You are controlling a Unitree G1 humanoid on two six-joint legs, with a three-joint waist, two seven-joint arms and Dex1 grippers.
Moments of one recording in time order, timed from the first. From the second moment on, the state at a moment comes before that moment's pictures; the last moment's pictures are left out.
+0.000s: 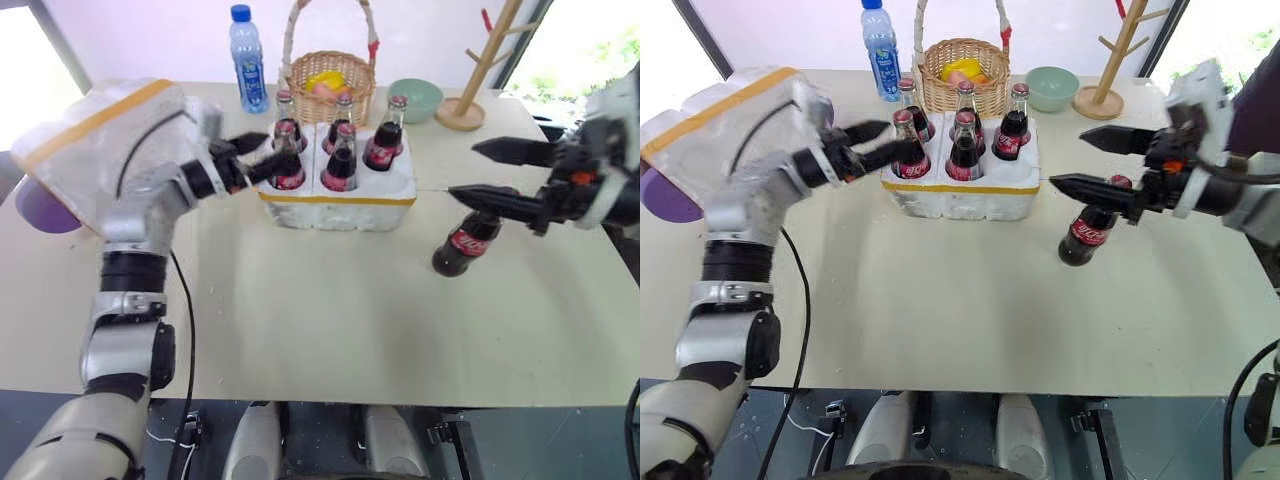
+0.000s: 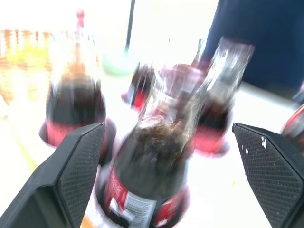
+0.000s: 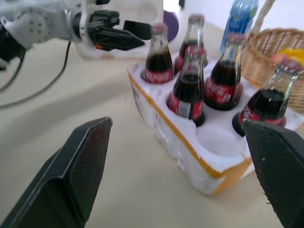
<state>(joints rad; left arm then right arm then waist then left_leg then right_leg) -0.90 0.51 0.21 0.30 -0.58 0.61 -0.95 -0.48 -1.06 -0.48 -0.33 0.96 0.98 0.93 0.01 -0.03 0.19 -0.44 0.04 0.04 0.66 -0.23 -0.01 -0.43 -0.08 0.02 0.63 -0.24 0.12</state>
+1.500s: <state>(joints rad) -0.67 0.60 -0.02 -0.14 -0.65 0.71 -1.08 -0.16 -0.53 -0.37 -0.21 0.67 0.71 0.42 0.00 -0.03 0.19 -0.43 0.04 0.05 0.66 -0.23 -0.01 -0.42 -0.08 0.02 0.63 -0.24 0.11</state>
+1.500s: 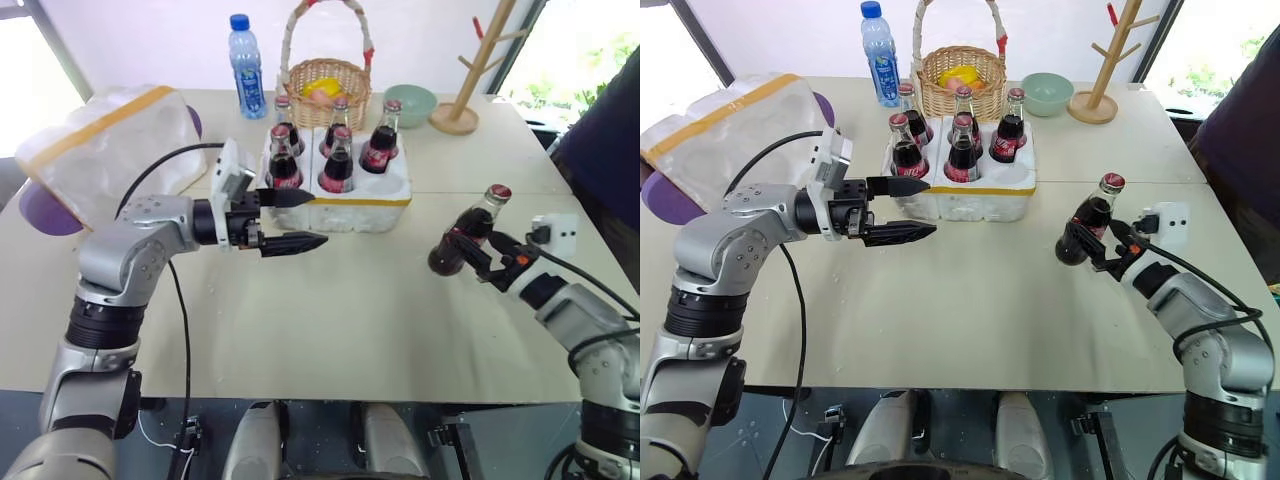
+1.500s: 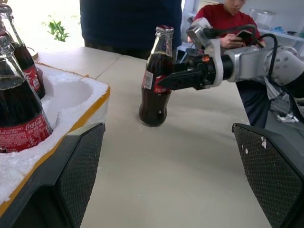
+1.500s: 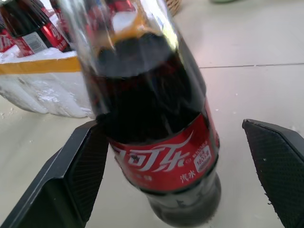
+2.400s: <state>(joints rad) -0.63 0.63 0.06 -0.11 -0.63 0.67 -1.03 -0.81 -0.57 -0.18 0.01 0.63 0.70 0.58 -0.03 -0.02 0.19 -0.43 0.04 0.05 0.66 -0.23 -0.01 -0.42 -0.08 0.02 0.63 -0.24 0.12</state>
